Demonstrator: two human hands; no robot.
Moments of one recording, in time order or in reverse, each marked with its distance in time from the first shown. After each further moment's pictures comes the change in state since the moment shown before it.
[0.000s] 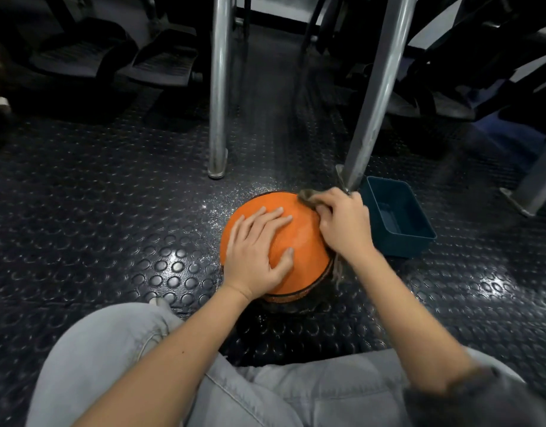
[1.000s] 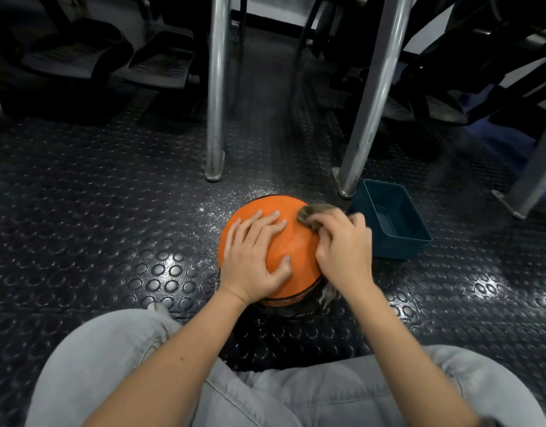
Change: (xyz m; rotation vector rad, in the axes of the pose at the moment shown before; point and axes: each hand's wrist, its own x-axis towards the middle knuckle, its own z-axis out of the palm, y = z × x) left_hand -0.001 -0.008 0.001 -0.013 0.009 0.027; right_hand -0.038 -0.009 0.004 -0.024 0.188 -0.049
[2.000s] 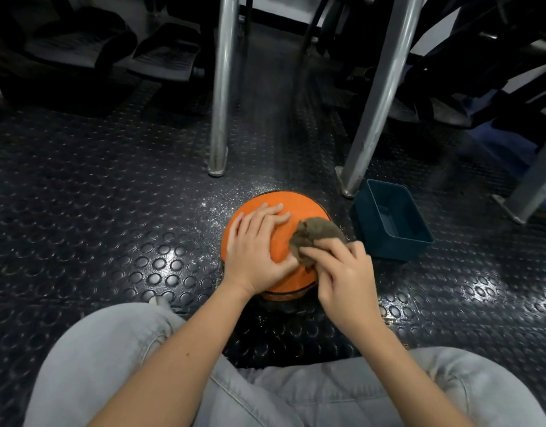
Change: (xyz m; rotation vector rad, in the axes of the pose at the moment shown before) left_hand 0.007 0.005 -0.002 -0.021 0.013 -0.102; right_hand -0.044 0.000 -0.005 0.065 -0.012 -0.210
